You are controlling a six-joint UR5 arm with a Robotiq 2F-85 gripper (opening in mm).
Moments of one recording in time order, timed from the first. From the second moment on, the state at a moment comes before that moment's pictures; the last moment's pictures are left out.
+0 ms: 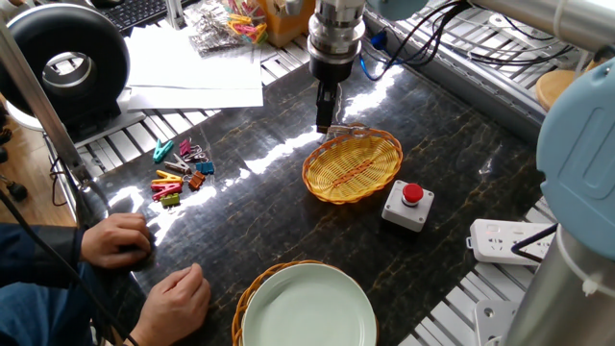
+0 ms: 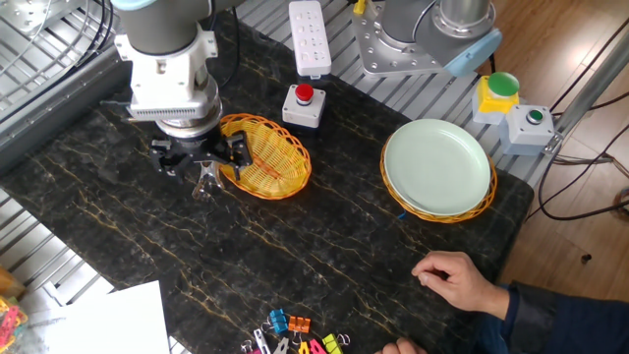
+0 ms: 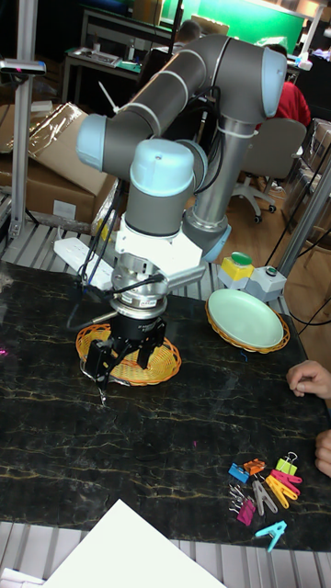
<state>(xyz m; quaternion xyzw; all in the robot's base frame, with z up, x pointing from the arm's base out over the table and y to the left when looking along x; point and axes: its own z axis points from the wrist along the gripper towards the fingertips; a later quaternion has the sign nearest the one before) 0.574 -0.032 0.072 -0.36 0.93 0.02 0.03</state>
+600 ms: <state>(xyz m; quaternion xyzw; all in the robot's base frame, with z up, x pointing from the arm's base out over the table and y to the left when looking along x) 0.578 0.000 0.111 -0.18 0.98 0.00 0.00</state>
